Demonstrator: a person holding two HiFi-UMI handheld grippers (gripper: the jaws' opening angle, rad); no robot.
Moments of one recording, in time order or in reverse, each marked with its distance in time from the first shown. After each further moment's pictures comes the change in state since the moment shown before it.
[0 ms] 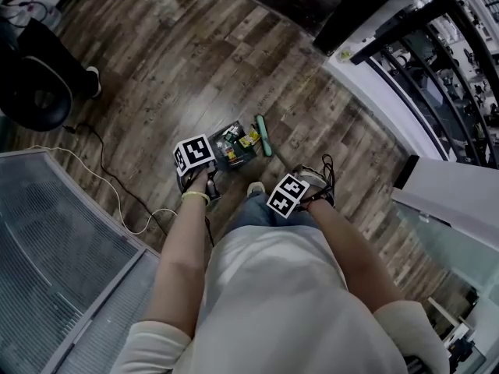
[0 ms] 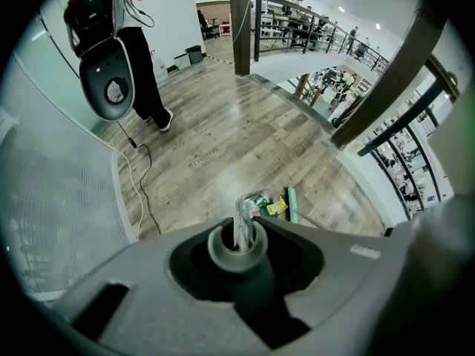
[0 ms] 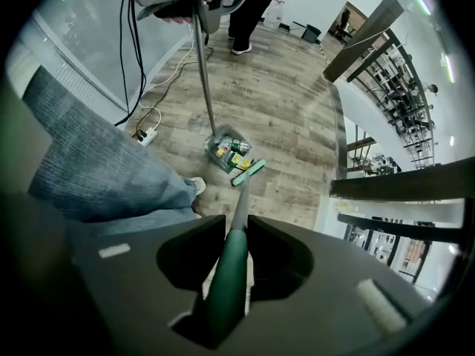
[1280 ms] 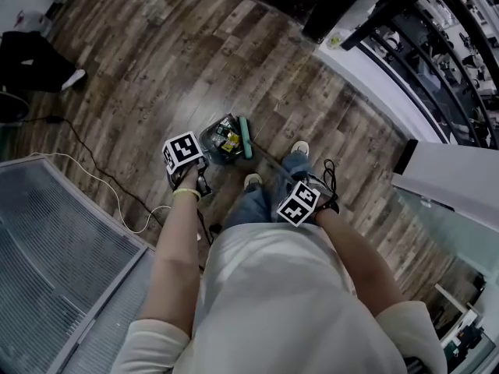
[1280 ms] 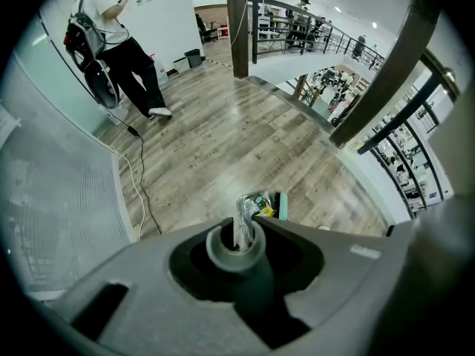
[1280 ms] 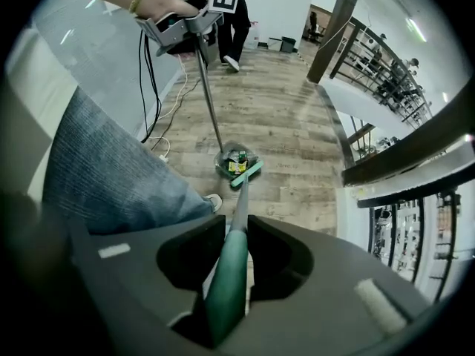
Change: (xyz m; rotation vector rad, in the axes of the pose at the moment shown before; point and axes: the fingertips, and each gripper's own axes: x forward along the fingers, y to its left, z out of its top) left arm -0.001 -0.003 -0.011 0.015 -0.013 0.011; right arm -0.017 0.040 -0.040 0.167 -0.178 0.108
